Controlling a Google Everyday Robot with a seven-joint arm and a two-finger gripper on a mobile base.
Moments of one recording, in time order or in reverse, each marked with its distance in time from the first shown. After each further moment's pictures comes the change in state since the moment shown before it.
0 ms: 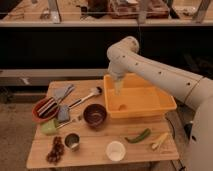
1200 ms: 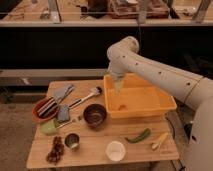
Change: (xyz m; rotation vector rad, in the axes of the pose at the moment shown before) arm 0.000 0.000 0.000 0.000 0.000 0.001
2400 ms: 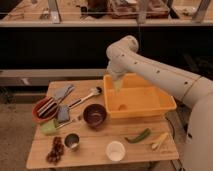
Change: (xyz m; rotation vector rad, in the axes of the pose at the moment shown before) arm -0.013 -0.013 0.008 0.000 -0.017 -0.050
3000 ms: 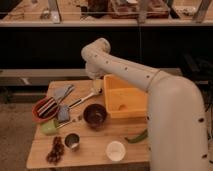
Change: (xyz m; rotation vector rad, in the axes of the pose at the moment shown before) arm -0.103 -0.057 0.070 -0.030 -0.074 -0.133
